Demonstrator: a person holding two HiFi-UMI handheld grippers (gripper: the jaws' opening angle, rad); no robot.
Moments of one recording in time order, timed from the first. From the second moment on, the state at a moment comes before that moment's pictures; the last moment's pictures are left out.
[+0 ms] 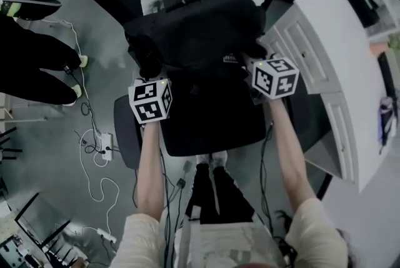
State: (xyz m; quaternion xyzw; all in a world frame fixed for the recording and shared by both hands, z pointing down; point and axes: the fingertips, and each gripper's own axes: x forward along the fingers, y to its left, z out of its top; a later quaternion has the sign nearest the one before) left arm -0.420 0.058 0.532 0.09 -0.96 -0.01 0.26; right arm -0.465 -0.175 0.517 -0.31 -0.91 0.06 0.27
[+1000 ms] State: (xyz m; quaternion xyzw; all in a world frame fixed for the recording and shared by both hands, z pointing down) left arm -0.262 0.051 0.315 0.06 -0.98 -0.02 0.18; right arm -0.303 -0.180 0.296 -0.31 -0.93 0.04 0.20
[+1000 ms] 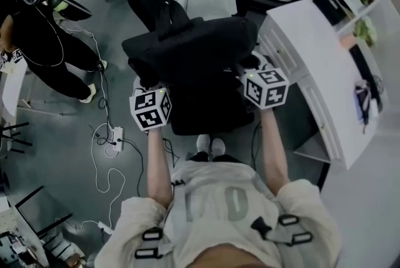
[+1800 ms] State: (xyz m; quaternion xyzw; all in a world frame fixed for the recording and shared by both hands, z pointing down) left arm -0.205 0.027 0.310 0.07 -0.98 0.01 0.19; right arm -0.224 -0.206 0.315 -0.28 -0.93 0.09 0.21
